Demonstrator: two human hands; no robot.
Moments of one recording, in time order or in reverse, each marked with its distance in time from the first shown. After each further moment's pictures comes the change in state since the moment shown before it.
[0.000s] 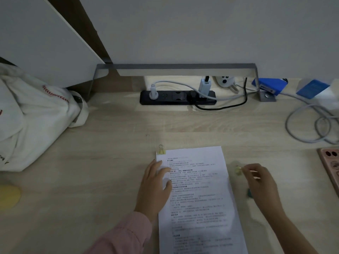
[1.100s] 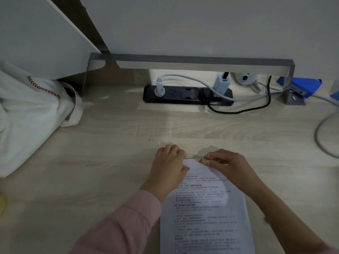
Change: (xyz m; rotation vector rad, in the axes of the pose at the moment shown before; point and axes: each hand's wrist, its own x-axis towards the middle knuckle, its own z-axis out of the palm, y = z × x) left_hand 0.096 0.020 -0.012 0.383 -0.114 0.208; right_hand 0.064 -0.073 0.067 0.054 -0.540 -0.232
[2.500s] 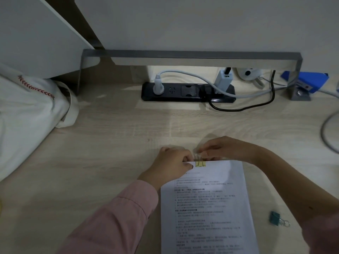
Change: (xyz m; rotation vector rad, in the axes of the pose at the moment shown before) left_hand 0.025 -0.006 -0.007 -0.353 -0.258 -0.080; right_hand 0.056 -0.016 -0.025 -0.161 -0.563 0.166
